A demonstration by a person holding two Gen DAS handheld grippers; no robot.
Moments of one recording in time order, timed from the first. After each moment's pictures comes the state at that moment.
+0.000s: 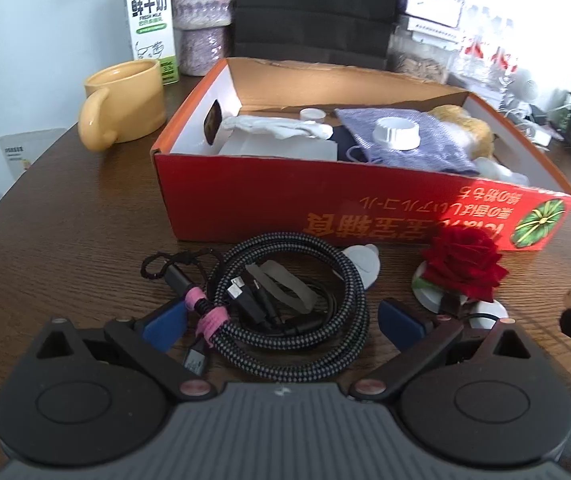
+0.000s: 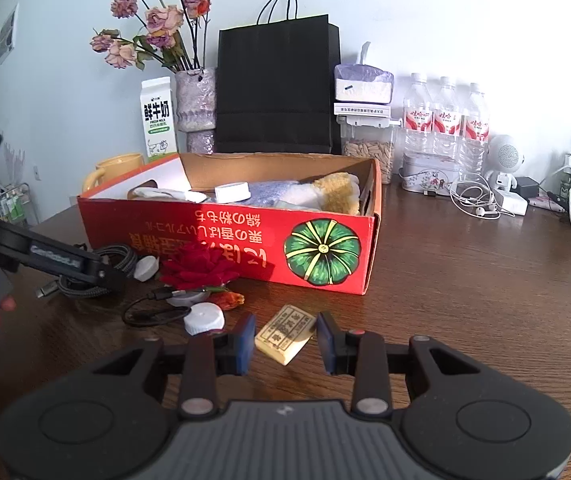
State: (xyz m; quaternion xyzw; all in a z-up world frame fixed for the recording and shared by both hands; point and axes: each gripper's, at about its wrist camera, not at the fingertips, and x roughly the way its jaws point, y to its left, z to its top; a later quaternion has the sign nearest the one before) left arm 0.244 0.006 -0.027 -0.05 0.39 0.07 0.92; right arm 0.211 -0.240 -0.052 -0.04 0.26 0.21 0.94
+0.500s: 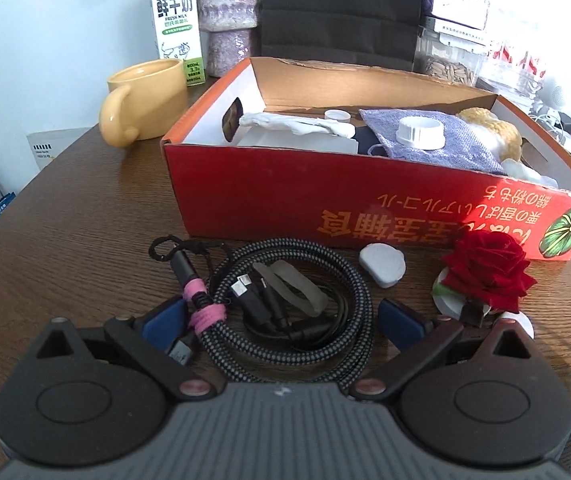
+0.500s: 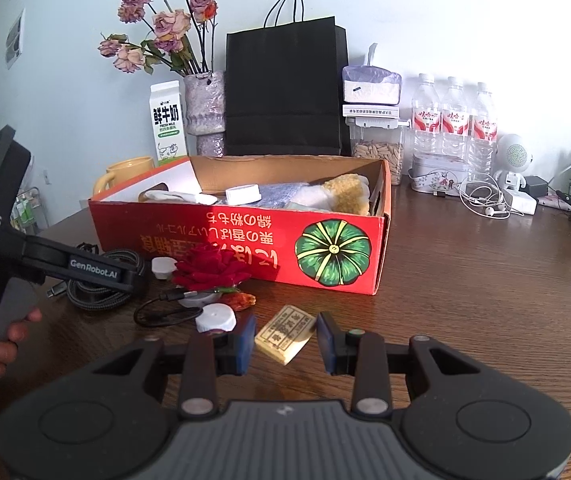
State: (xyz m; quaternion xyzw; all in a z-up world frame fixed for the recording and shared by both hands) left arm 0.245 -0.002 -0.037 -0.05 0.38 0.12 0.92; right arm 0.207 -0.240 -0.051 -0.03 0.25 0.22 0.94
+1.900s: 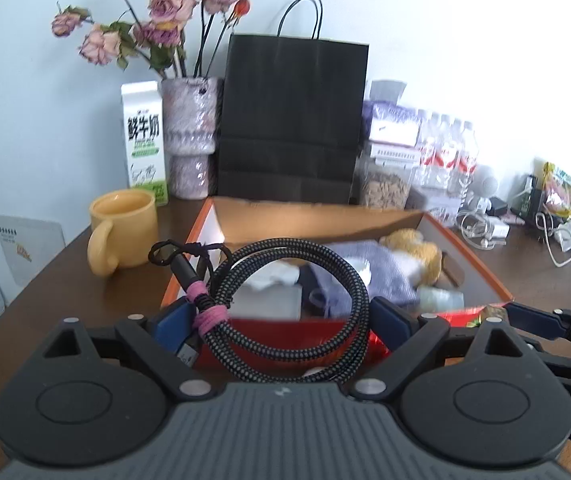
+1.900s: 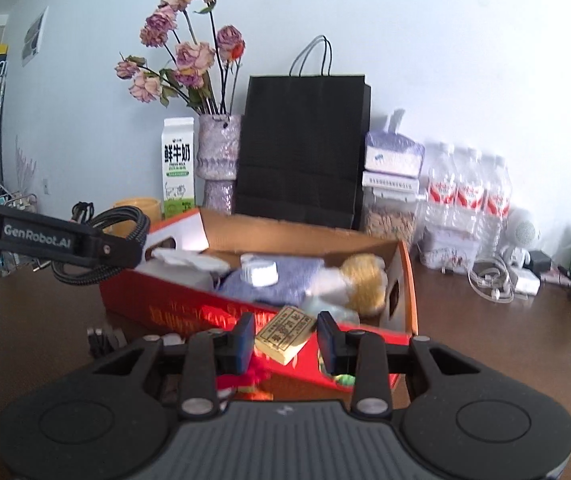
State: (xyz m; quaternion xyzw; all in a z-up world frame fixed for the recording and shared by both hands) left arm 0.224 0.000 0.047 -0.04 0.23 0.04 0.97; right arm 0.226 -0.196 -0.004 -0.07 0.18 0.22 0.96
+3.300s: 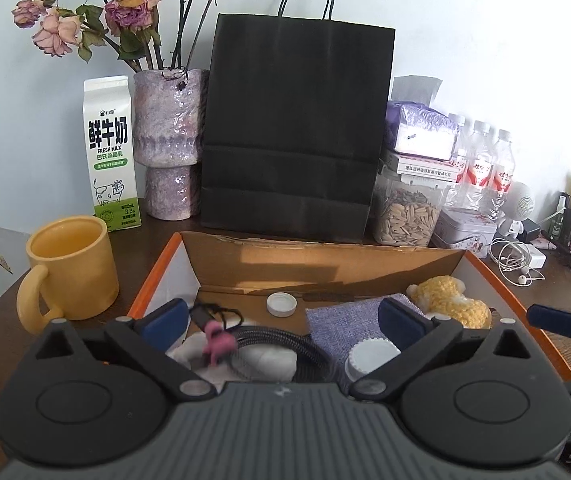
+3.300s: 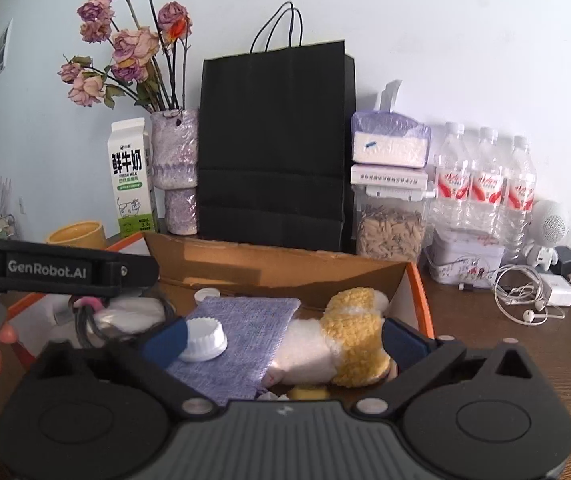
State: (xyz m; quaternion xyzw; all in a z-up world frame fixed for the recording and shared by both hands) left arm 0.343 0.004 0.027 -0.05 0.23 0.05 0.97; right arm 0.352 -0.178 -0.014 -0.04 0.20 0.21 0.96
